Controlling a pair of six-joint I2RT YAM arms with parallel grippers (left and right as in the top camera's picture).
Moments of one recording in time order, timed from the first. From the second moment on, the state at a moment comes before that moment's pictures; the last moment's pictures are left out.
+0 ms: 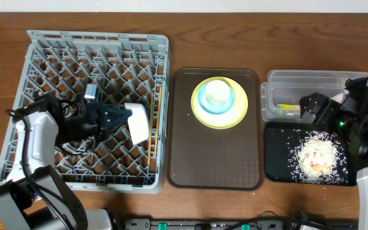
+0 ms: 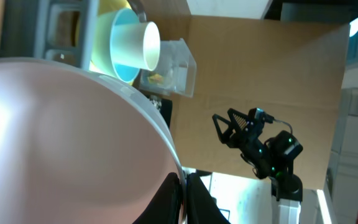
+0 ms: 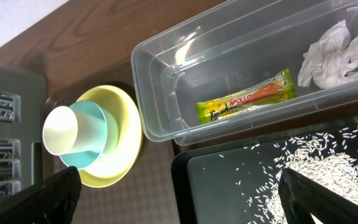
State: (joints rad) left arm 0.42 1.58 1.02 -1.27 1.36 0.22; right arm -0.26 1.08 1.05 -0.86 -0.31 0.28
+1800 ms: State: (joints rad) left arm 0.61 1.17 1.07 -1.30 0.80 0.03; right arm -0.26 1.08 1.05 -0.86 -0.31 0.28
